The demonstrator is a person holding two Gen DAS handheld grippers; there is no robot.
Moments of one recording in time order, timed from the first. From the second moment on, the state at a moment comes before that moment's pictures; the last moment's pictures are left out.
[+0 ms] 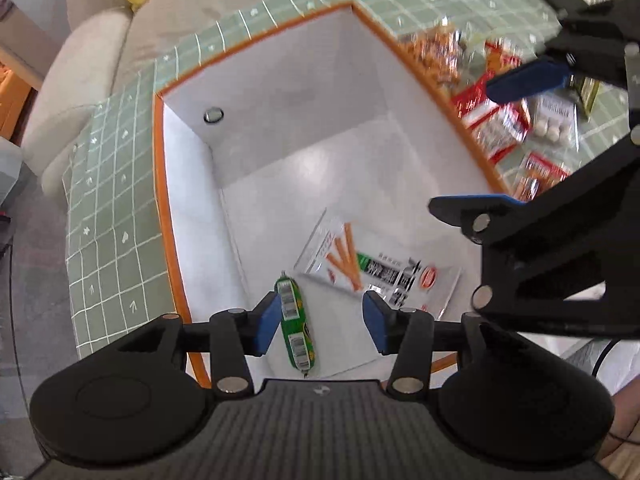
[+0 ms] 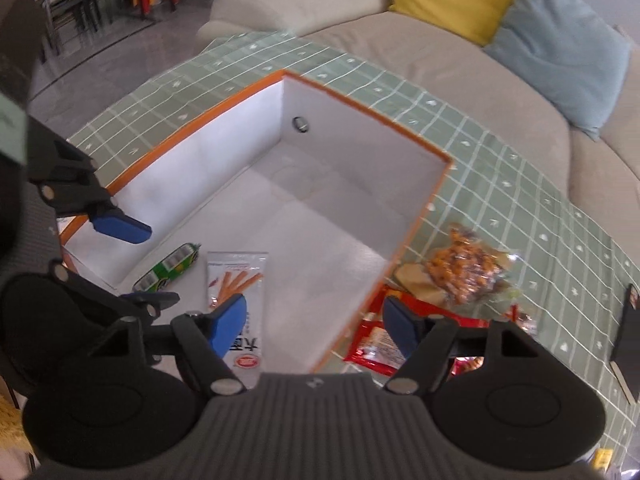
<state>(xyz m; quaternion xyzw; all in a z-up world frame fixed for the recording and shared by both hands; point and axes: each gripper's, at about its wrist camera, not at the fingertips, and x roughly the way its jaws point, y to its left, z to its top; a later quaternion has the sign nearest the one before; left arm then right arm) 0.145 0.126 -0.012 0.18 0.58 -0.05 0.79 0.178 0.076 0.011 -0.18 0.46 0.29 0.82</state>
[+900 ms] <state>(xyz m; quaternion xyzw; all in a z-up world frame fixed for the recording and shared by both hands) 0.155 -0.004 0.007 0.15 0.51 -0.15 0.83 0.173 -0.105 0.001 -0.08 0.48 0.18 0.85</state>
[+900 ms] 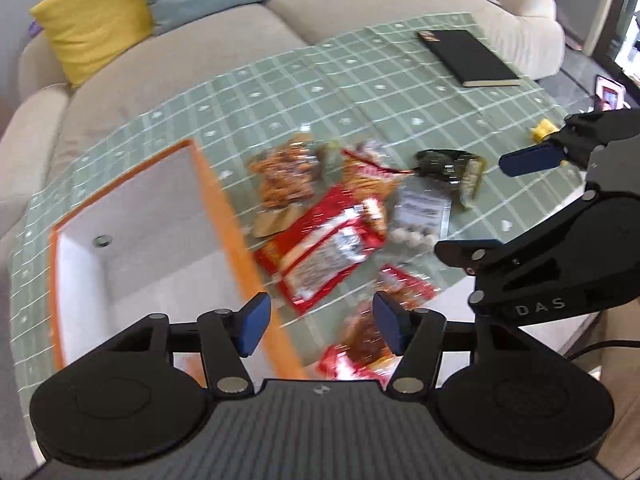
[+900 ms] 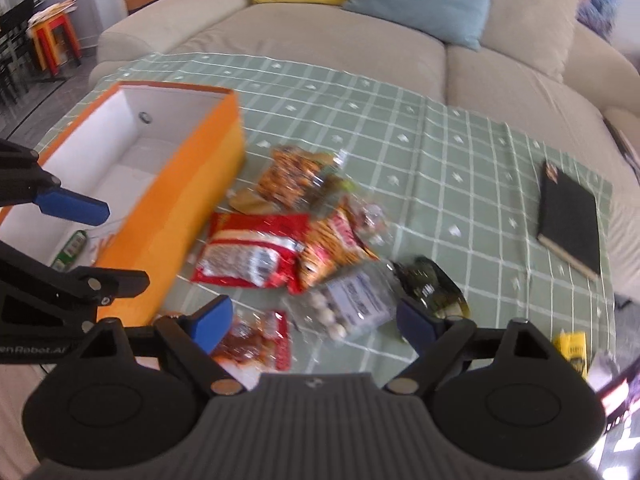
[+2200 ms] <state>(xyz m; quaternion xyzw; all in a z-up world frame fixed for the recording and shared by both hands) 0.248 -0.058 -0.108 0.37 0.55 -0.23 0.71 0.272 -0.196 -0.106 -0.01 0.51 0.17 0.84</state>
